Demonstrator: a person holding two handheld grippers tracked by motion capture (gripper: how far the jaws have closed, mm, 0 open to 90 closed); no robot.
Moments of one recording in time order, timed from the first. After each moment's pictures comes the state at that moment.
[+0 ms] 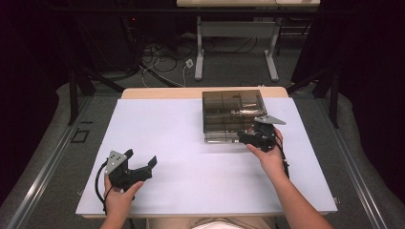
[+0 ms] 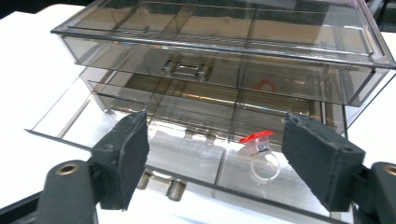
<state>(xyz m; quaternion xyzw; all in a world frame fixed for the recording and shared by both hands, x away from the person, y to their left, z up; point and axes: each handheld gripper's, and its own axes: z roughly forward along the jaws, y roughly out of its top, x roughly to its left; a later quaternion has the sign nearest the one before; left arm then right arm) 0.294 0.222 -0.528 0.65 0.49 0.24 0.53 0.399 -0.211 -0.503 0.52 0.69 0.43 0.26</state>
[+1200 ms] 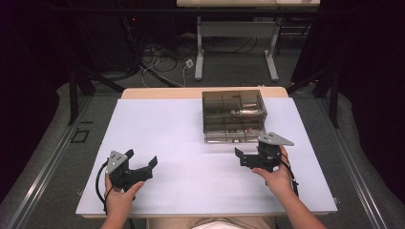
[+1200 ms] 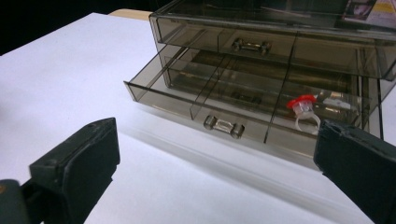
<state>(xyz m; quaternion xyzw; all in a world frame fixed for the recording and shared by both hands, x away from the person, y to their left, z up) 0.294 0.221 -0.528 0.65 0.49 0.24 0.53 0.334 -0.213 -0.503 0.46 0.71 0.47 0.24</state>
